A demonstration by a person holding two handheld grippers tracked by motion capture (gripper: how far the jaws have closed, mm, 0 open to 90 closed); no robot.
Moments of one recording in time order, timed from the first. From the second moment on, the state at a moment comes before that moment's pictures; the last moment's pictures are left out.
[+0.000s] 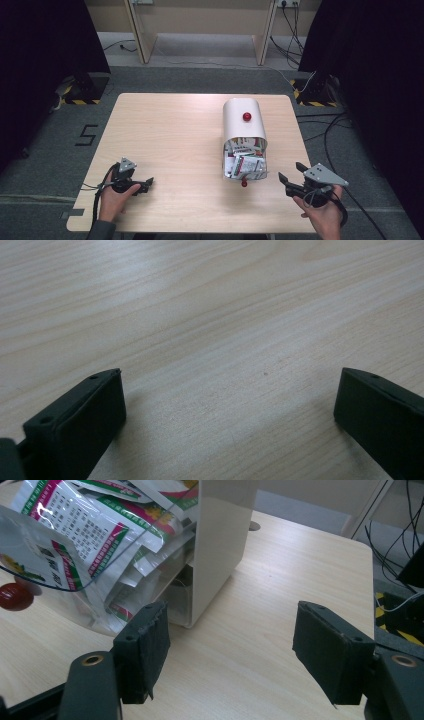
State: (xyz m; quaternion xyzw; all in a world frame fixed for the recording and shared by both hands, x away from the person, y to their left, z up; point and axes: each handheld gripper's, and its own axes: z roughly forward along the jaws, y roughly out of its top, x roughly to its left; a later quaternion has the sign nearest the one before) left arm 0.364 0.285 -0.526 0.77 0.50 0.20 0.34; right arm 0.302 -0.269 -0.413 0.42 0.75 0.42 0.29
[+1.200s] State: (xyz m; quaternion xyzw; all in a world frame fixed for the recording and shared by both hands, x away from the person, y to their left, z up) left arm 0.364 0.285 -0.526 0.77 0.50 0.20 0.34; right arm 0.286 -0.258 -0.390 0.38 0.76 0.44 0.29
